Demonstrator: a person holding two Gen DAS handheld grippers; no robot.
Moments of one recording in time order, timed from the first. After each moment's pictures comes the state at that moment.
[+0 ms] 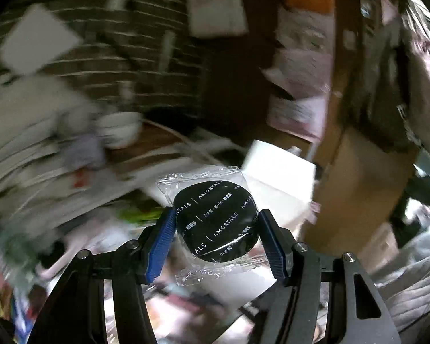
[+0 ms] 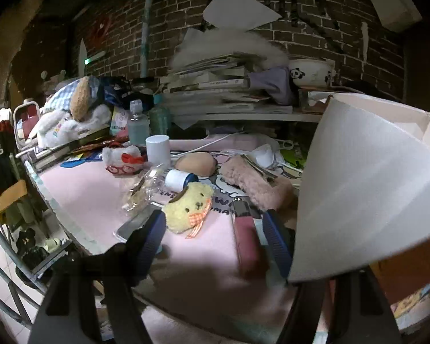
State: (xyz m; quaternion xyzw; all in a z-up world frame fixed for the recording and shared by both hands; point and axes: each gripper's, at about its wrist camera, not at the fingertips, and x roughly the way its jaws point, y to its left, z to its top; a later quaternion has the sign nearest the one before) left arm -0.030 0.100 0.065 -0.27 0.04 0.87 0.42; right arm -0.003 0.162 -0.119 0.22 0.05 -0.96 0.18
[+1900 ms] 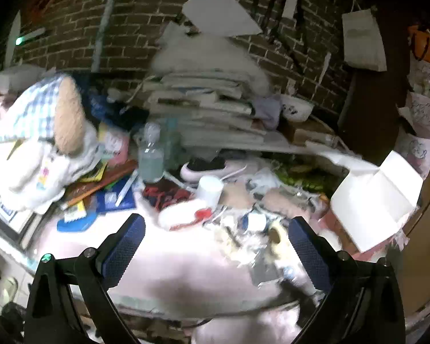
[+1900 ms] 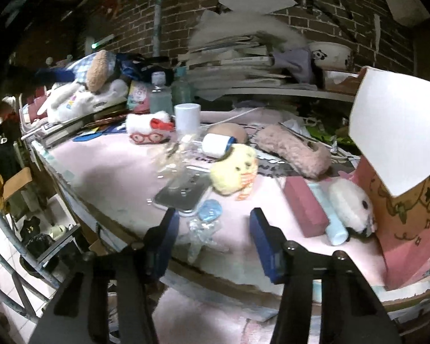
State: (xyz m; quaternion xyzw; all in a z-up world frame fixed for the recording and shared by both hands) left arm 0.046 -0.102 -0.053 -0.26 -0.11 0.96 0.06; right arm 0.013 0.125 -0.150 0.25 0.06 -0.95 0.19
